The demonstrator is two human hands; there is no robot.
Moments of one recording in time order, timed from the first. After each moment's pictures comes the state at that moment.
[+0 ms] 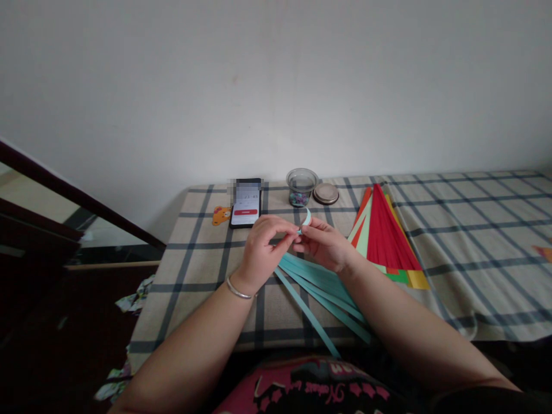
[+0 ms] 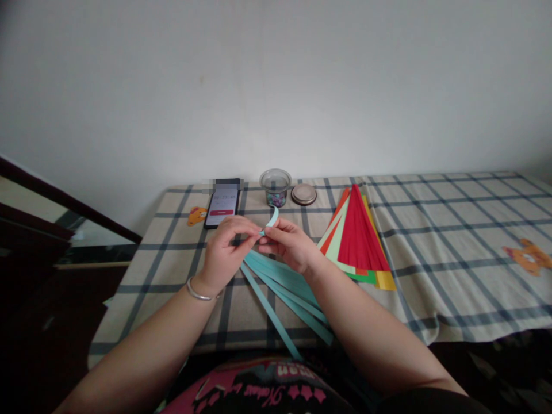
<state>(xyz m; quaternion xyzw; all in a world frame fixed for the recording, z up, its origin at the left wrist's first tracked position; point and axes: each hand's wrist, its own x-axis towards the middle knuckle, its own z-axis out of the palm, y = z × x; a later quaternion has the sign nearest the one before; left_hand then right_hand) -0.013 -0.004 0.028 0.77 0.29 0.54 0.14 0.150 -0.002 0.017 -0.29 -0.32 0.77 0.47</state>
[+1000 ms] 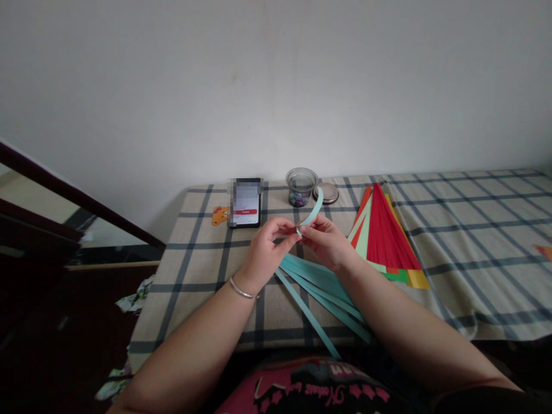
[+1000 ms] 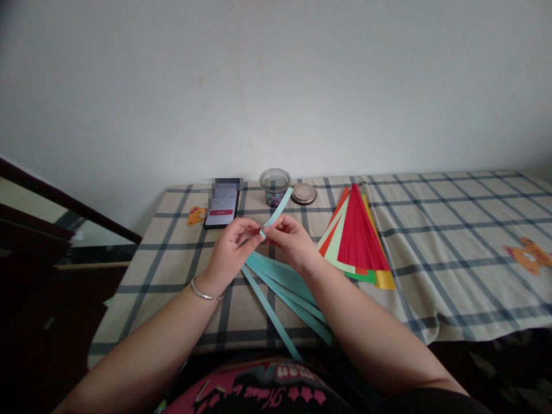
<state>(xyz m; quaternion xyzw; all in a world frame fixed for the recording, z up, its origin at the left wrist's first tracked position) -0.004 -0.002 0.008 0.66 0.36 0.52 0.40 0.143 -0.002 0.017 -0.34 -0.36 0.68 0.54</state>
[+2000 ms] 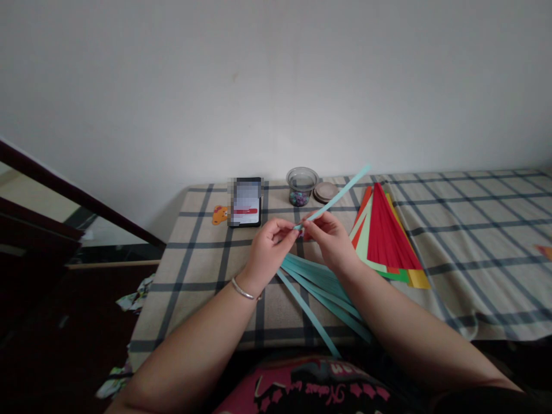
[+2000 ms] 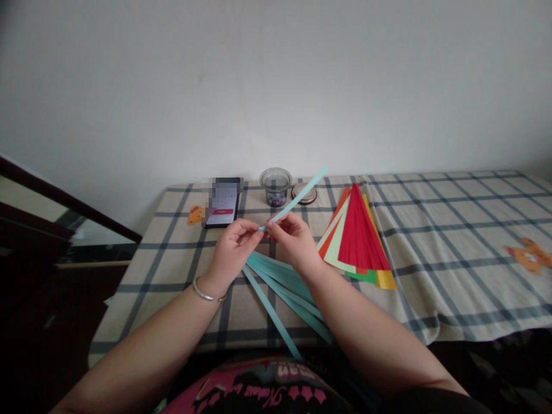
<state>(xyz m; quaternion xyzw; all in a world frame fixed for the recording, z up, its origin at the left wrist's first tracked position) 0.001 -0.003 0.003 0.59 0.38 0.54 0.47 0.140 -0.003 0.018 -0.39 -0.44 0.54 0.60</state>
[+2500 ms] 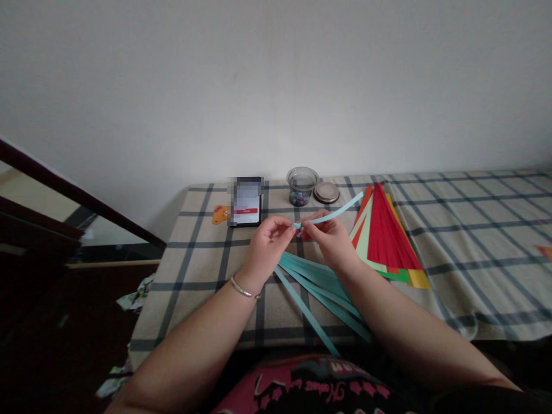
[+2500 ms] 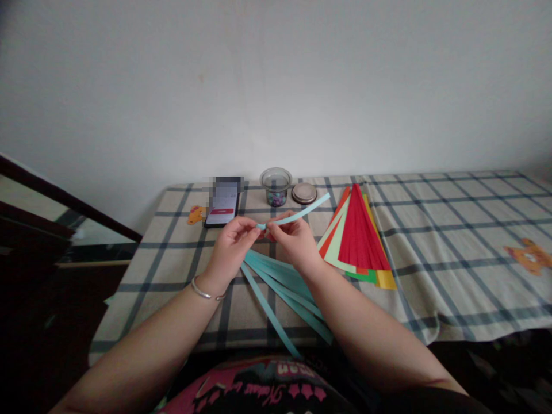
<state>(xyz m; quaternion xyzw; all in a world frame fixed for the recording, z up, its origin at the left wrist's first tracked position) 0.002 -0.002 0.007 0.54 0.40 0.54 0.50 0.144 -0.002 0.017 -0.40 -0.44 0.55 0.58</state>
